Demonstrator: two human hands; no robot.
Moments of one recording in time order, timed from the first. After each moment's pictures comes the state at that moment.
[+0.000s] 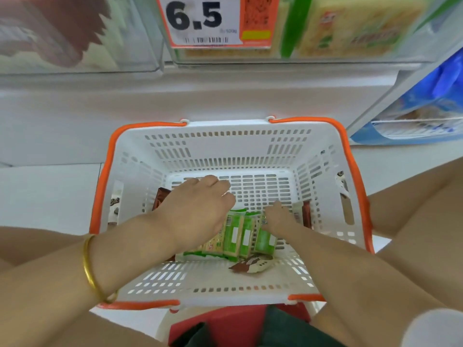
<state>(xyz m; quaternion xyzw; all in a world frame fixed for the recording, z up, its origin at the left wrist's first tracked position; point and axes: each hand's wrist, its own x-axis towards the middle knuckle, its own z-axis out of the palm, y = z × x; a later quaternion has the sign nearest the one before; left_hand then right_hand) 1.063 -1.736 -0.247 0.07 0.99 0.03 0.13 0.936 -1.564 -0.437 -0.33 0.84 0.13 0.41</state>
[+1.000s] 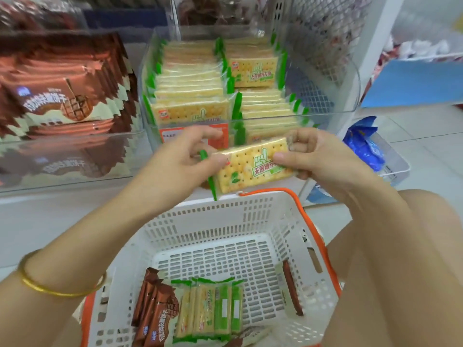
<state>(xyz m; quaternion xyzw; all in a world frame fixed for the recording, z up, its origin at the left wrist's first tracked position) 1.008 -1.743 -0.081 -0.11 0.85 0.50 -0.10 0.877 -1.553 -0.093 -0.23 0.74 -0.59 0.24</state>
